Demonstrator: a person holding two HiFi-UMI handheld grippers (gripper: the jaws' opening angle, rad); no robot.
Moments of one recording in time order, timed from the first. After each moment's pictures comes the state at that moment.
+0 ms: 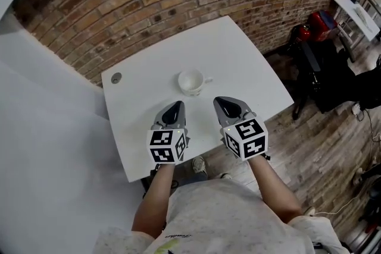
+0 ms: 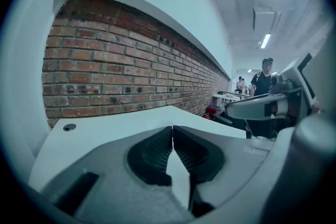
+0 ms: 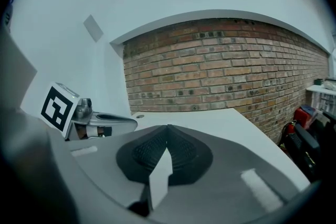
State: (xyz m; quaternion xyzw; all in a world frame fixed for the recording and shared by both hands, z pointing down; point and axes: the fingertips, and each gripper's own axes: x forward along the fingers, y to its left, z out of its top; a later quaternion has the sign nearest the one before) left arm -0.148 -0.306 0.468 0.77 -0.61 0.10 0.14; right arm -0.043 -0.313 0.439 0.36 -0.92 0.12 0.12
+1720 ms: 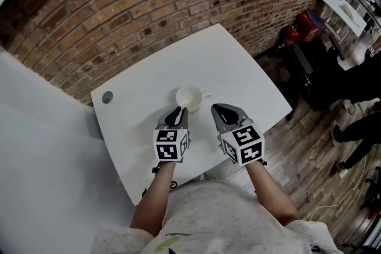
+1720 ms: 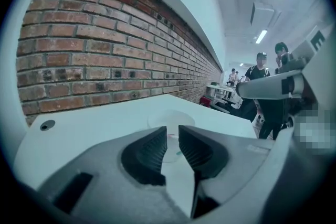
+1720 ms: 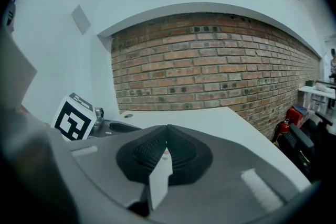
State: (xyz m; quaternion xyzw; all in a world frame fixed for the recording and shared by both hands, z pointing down) left arm -0.165 -0.383 0.522 0.80 -0.56 0.14 0.18; right arm -0.068 -0.365 0.452 0.41 -0.89 0.12 0.14
